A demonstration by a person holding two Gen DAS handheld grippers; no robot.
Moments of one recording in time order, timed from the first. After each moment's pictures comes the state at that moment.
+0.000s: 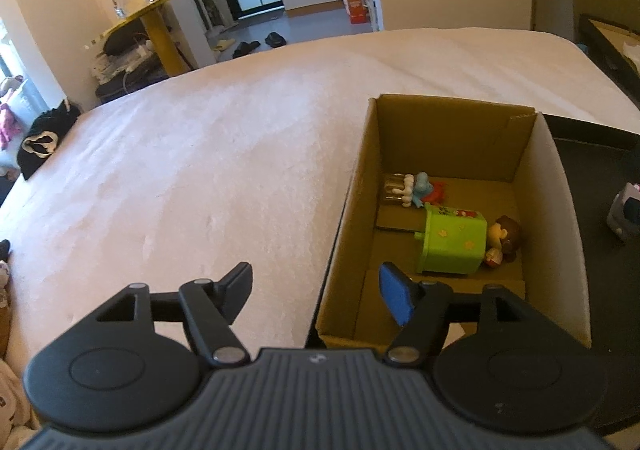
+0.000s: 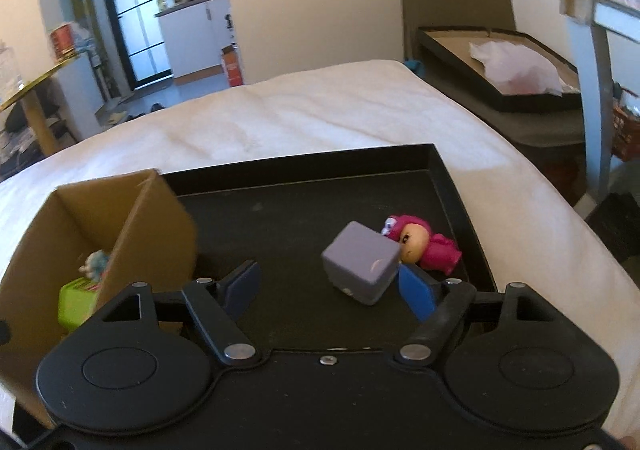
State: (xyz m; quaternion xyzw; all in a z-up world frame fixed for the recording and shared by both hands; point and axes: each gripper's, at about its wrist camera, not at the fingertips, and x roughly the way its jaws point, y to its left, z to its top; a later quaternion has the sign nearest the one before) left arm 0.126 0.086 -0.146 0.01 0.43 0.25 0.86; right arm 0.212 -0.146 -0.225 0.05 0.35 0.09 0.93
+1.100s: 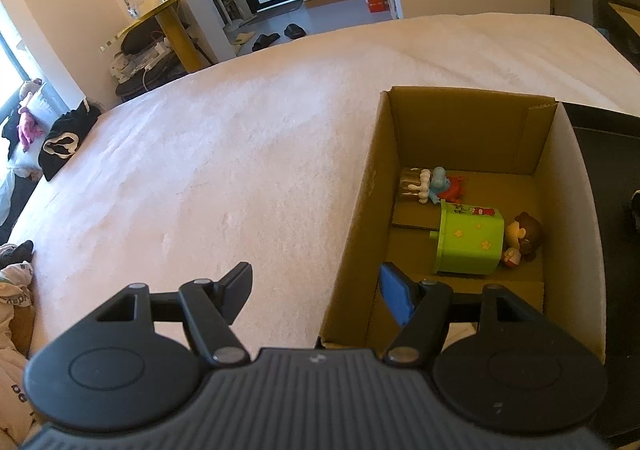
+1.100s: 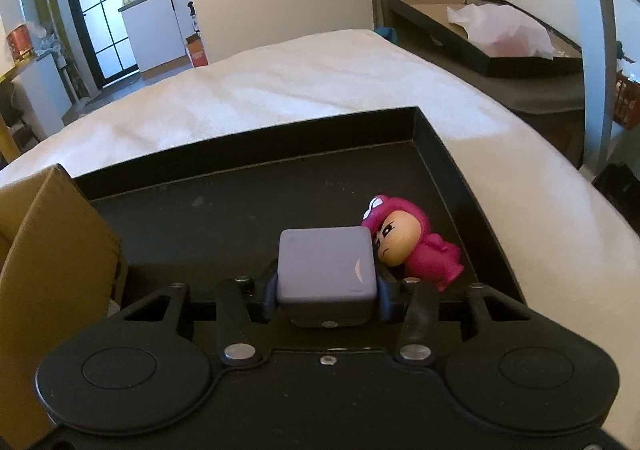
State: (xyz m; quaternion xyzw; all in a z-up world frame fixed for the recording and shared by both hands) left arm 0.136 0.080 -0.148 0.03 0.45 0.28 0.85; right arm 0.252 -0.149 -0.267 0.06 0.38 0.06 0.92
